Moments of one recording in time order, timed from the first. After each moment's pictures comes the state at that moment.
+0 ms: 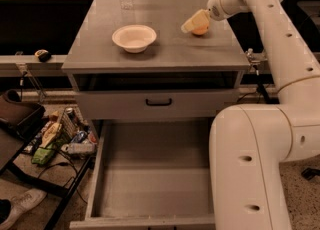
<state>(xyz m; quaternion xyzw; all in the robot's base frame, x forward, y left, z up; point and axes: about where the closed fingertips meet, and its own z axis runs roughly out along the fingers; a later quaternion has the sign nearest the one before) 0.893 -0.164 0.896 -0.37 0.80 0.05 0.47</state>
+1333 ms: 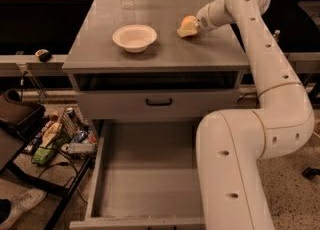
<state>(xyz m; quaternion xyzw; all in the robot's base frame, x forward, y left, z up) 0.906 -0.133 0.839 -0.35 0.83 0.10 0.43</state>
